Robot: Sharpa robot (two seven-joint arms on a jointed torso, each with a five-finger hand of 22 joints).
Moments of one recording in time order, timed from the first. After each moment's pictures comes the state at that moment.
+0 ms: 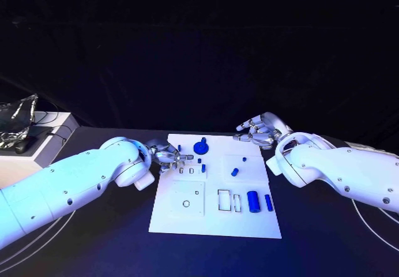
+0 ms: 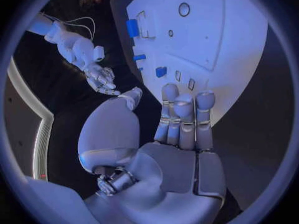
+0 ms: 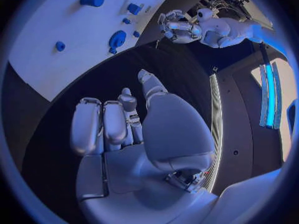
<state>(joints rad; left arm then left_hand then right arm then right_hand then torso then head) 1.16 -0.66 0.13 1.34 -0.90 0.00 -0.41 1.02 -0.19 0.36 0.28 0.05 0.90 0.06 0.59 0.56 1.12 -0.01 0.87 0.68 1.32 -0.06 1.16 0.93 0.12 1.09 -0.04 1.30 0.81 1.30 -0.85 -0.10 1.52 -0.88 -0.63 -0.12 1.28 -0.09 0.02 0.00 0.40 1.06 0.13 0.08 0.15 1.14 0.03 1.03 1.12 1.44 -0.04 1.25 1.11 0.08 1.47 -0.05 1.23 1.31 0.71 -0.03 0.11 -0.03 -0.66</state>
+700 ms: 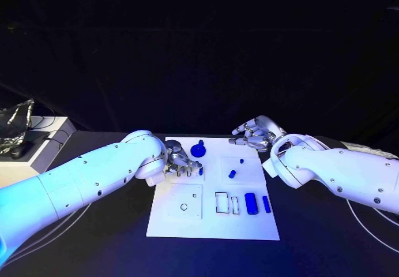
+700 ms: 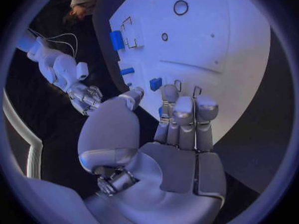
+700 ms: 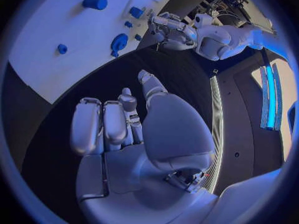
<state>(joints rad) 1.23 -0.50 0.09 1.22 -1.00 0.12 -0.55 1.02 -0.19 0.40 0.26 0.05 0.91 0.06 0.55 0.61 1.12 -0.02 0.87 0.71 1.35 -0.06 1.21 1.02 0.12 1.15 -0.05 1.34 0.96 1.30 -0.83 -0.10 1.50 -0.91 -0.60 -0.14 1.28 -0.09 0.02 0.00 0.40 1.06 0.13 0.08 0.16 1.14 0.03 1.03 1.12 1.44 -0.04 1.25 1.11 0.08 1.47 -0.05 1.23 1.31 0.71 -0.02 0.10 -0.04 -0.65</state>
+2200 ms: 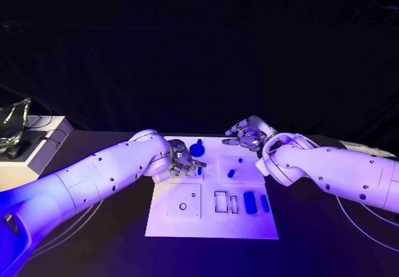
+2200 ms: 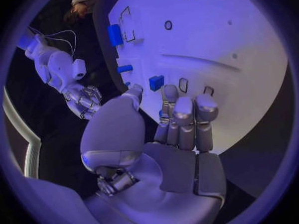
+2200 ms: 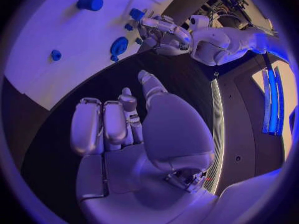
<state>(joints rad) 1.23 -0.40 0.08 1.07 -0.99 0.14 -0.50 1.11 -0.15 0.18 0.28 0.05 0.91 0.06 0.54 0.66 1.12 -0.01 0.87 0.71 1.35 -0.06 1.22 1.04 0.12 1.16 -0.05 1.32 1.02 1.30 -0.78 -0.10 1.47 -0.93 -0.59 -0.17 1.28 -0.09 0.02 0.00 0.41 1.06 0.13 0.08 0.17 1.15 0.04 1.03 1.12 1.44 -0.04 1.25 1.11 0.08 1.47 -0.05 1.23 1.31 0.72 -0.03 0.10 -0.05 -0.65</state>
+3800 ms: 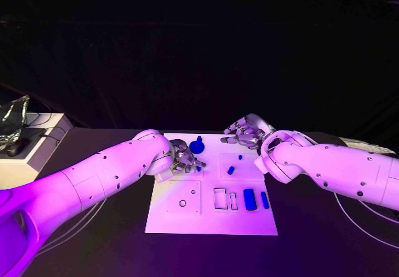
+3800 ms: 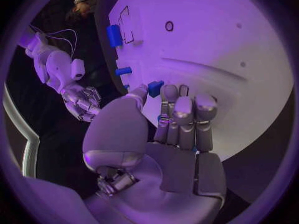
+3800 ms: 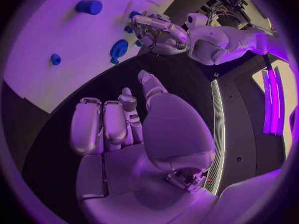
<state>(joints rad) 1.22 -0.37 0.06 1.03 -0.96 0.14 -0.47 1.19 -0.09 0.26 0.20 0.05 0.91 0.06 0.54 0.67 1.11 -0.01 0.87 0.71 1.35 -0.06 1.22 1.03 0.12 1.16 -0.05 1.29 1.03 1.30 -0.77 -0.10 1.46 -0.93 -0.57 -0.17 1.28 -0.08 0.02 -0.01 0.41 1.05 0.12 0.08 0.17 1.15 0.03 1.03 1.12 1.44 -0.04 1.25 1.11 0.08 1.47 -0.05 1.23 1.31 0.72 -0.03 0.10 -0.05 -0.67</state>
